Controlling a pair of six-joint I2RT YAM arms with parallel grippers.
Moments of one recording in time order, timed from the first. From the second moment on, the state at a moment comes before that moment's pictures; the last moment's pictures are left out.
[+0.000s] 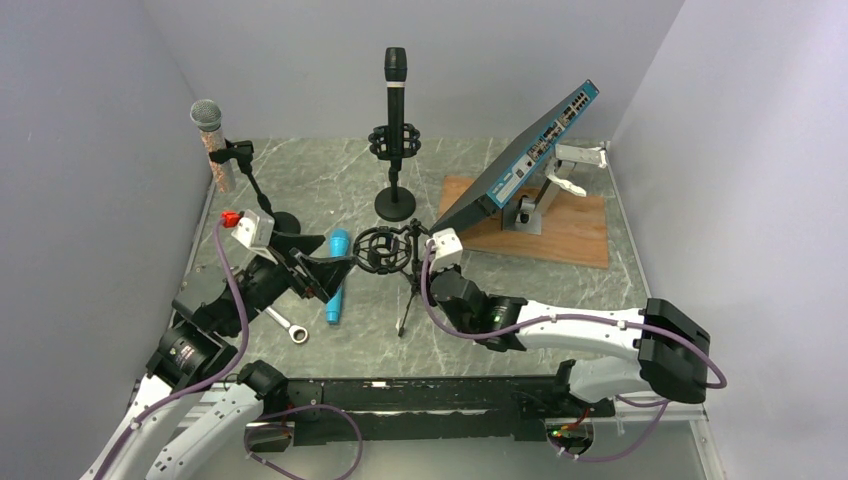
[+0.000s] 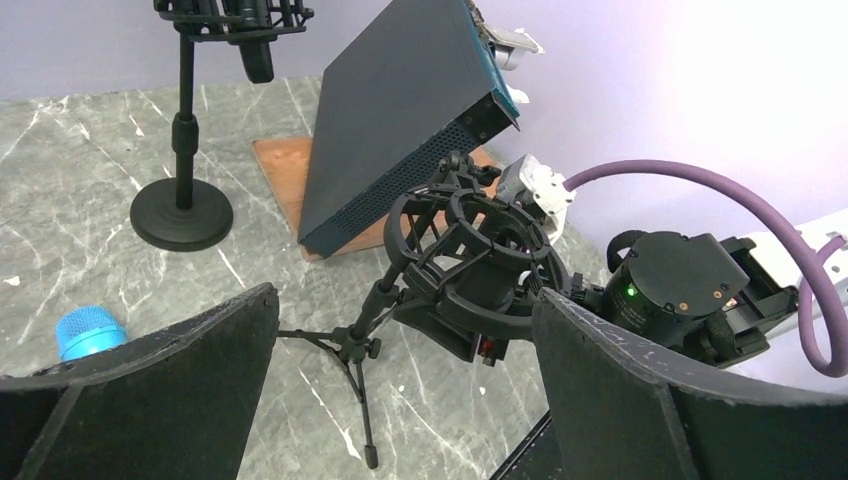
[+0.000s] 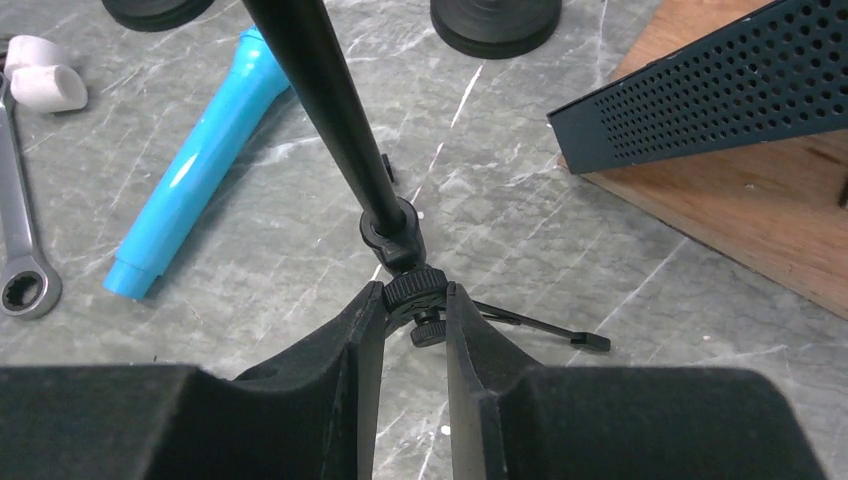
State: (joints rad) left arm -0.57 0.46 0.82 -0.30 0.17 -0.41; right arm 1.16 1.28 0.69 0.17 0.66 0.36
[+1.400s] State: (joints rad) left arm -0.57 0.51 0.90 -0.33 0.19 -0.43; right arm 1.03 1.17 1.28 -0.26 0.47 0.38
